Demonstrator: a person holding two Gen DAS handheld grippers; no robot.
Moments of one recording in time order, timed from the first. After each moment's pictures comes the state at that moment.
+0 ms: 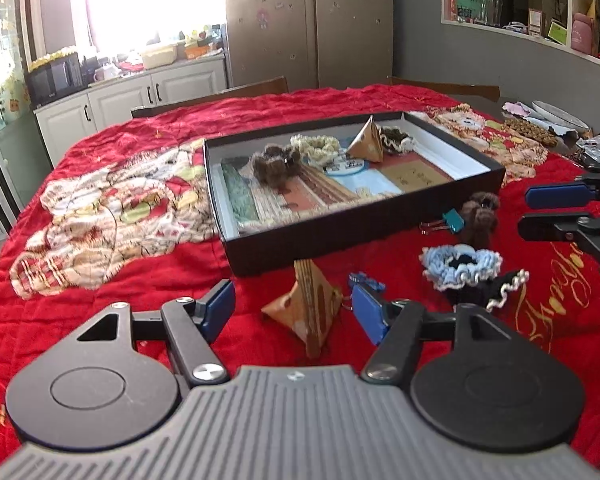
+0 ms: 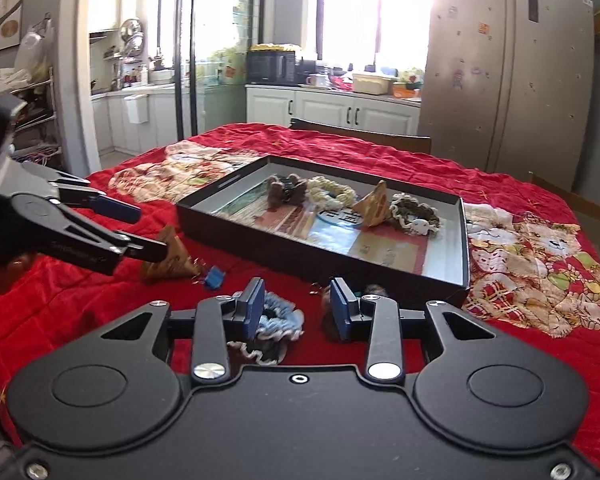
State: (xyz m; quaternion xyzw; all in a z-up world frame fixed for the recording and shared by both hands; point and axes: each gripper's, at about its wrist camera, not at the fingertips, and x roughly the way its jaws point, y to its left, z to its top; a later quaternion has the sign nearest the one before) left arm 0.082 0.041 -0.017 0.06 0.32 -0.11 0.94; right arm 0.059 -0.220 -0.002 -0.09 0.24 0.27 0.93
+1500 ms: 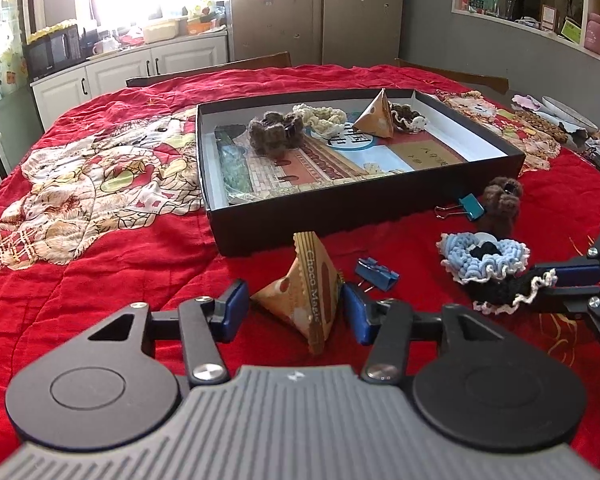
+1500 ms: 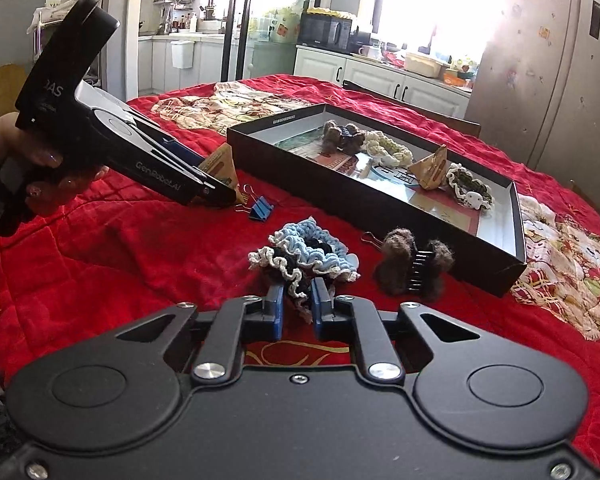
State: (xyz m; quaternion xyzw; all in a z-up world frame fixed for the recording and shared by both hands) left arm 0.105 0.040 -0.042 0.04 0.35 -0.11 0.93; right arm 0.050 -0.193 -0.040 -0.17 0.28 0.31 0.89
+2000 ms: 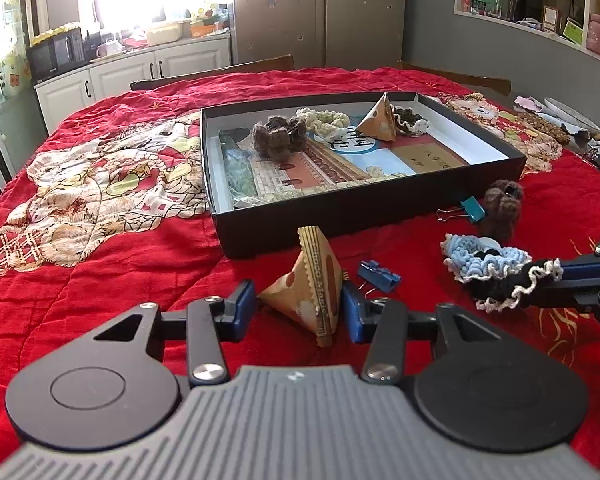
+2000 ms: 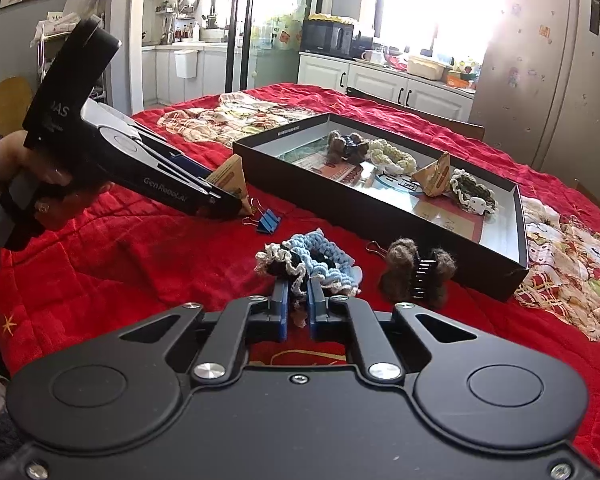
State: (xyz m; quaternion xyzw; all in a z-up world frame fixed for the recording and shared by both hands) left arm 0.102 0.040 -0.038 0.04 0.34 -0.10 0.93; right arm 0.049 -0.195 -0.031 -0.15 0.27 0.32 0.89
